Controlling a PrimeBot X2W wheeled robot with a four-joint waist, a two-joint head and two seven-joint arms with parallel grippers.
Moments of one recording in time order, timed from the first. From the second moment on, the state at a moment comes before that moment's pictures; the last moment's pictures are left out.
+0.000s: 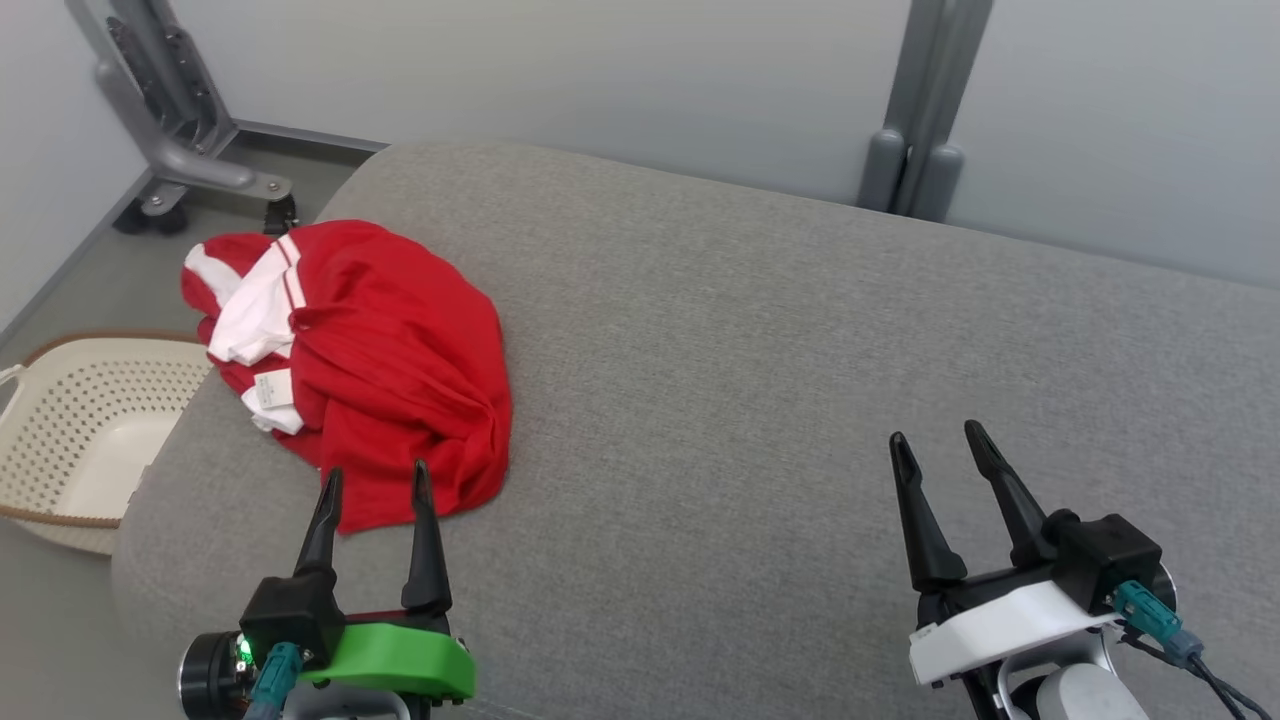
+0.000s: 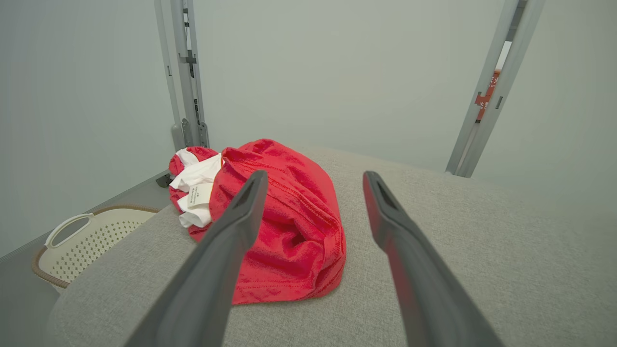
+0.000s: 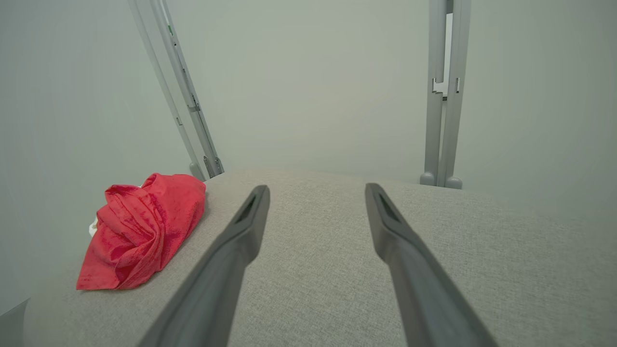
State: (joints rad) left arm -0.02 0.05 -0.18 0.16 -0.23 0.09 -0.26; right arm -0.02 -0.05 0.12 0.11 0.21 0.13 -0.26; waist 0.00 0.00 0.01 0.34
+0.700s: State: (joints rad) left arm -0.02 0.05 -0.16 0.14 -0.24 0.10 -0.26; right arm -0.03 -0.05 0.15 0.13 0.20 0.13 -0.26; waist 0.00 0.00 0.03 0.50
